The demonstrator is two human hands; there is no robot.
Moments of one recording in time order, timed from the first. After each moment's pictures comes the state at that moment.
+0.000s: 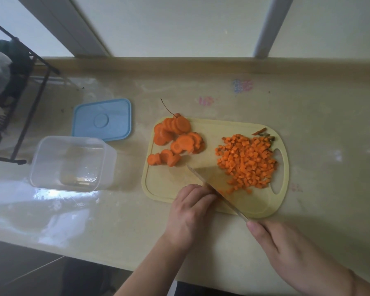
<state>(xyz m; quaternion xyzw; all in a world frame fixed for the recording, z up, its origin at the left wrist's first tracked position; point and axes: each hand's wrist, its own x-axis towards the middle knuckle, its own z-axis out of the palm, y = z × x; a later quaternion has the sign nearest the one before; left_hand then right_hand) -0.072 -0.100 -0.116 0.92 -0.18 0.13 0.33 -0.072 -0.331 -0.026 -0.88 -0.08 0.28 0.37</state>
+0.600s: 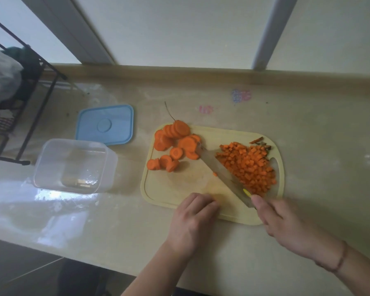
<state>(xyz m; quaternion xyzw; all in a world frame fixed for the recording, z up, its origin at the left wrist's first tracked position) -0.075 -0.116 -0.107 0.92 -0.18 0.12 0.32 -0.023 -0.343 -0.036 -0.86 -0.02 0.29 0.41</state>
